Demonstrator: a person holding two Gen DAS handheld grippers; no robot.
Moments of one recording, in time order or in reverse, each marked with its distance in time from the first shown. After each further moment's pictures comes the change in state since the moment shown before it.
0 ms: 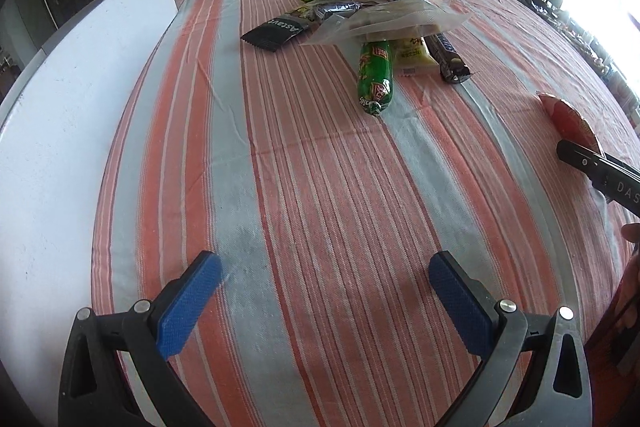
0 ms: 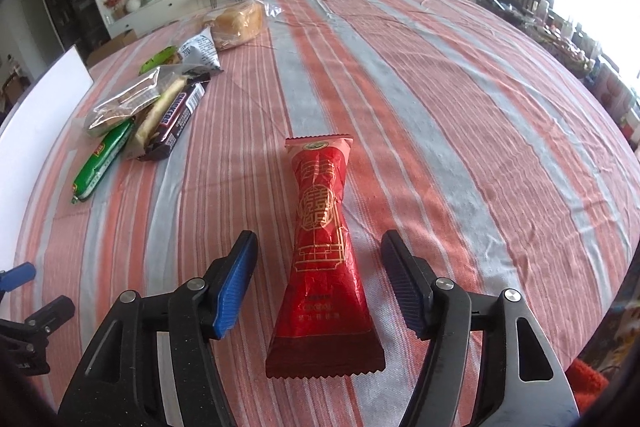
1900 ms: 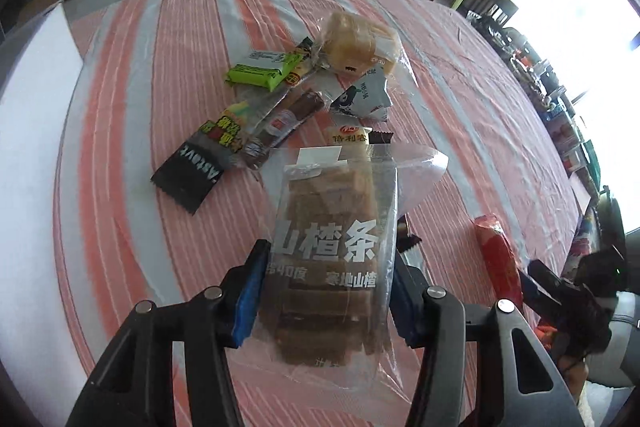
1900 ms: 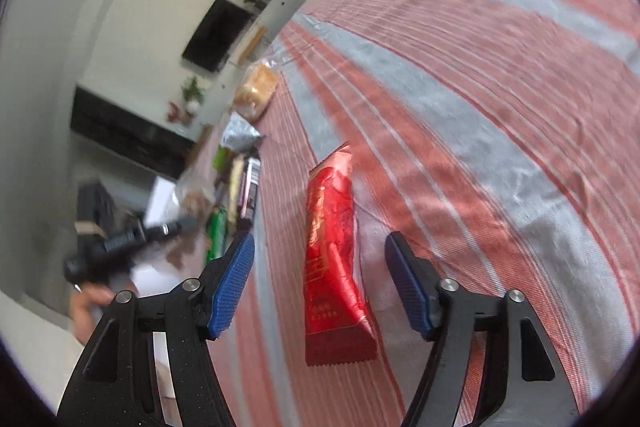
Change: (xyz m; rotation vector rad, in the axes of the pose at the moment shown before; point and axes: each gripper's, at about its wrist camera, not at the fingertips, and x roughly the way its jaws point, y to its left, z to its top) left arm 0.002 0.021 0.147 -0.021 0.092 -0.331; right arm 0.015 -0.110 -0.015 0.645 0.012 0.609
